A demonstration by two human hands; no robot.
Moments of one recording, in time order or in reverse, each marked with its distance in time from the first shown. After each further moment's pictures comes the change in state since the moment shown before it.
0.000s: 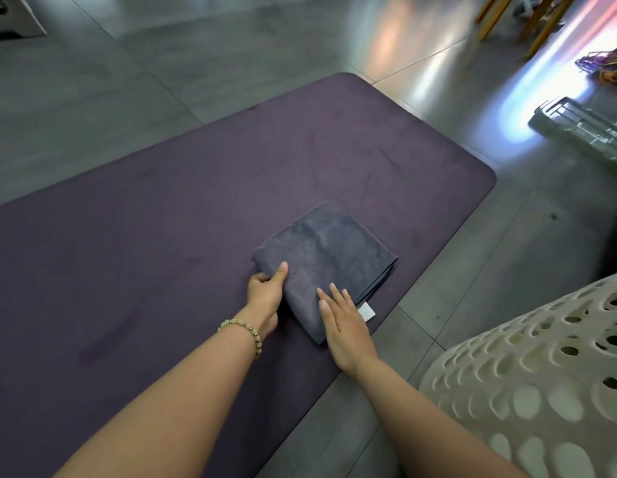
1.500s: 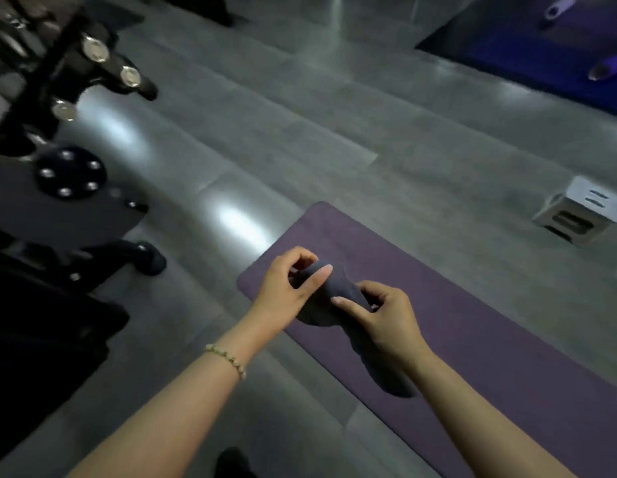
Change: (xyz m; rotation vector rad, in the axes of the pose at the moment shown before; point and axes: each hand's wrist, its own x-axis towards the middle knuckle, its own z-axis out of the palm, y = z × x) left_hand -0.817 0.240 -0.375 0.142 1.053 0.615; right_hand -0.572 -0.594 -0.130 -0.001 -1.010 -1.035
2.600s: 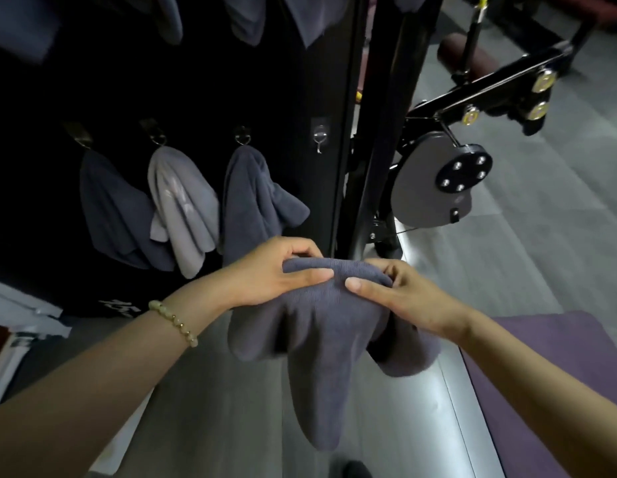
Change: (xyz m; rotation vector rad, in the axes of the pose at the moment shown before) left_hand -0.378 -0.089 -0.544 0.119 0.272 -0.316; right_hand -0.083 -0.303 0.522 0.049 -1.234 -0.241
